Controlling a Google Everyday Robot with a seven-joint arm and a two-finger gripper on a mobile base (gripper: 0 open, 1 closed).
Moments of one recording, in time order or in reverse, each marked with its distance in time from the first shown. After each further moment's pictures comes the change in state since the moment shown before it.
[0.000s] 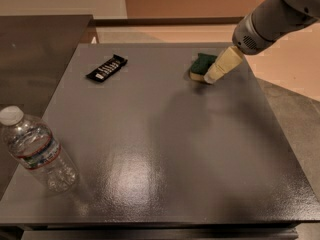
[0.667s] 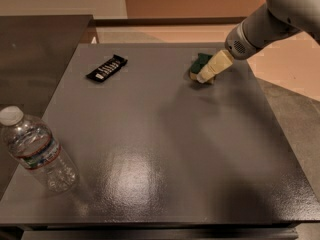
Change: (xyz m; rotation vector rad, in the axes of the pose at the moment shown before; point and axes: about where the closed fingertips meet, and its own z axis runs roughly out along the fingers) arm 0.003 -0.014 0.045 -0.041 -0.026 0.117
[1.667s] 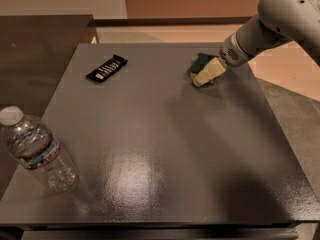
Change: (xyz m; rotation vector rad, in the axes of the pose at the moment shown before) arm 0.009 0.003 0.035 -0.058 0.006 0.046
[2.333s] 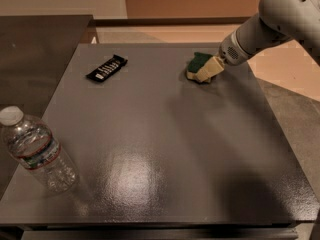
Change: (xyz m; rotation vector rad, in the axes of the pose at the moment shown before) arm -0.005 0.001 0.000 -0.023 -0.020 -0.003
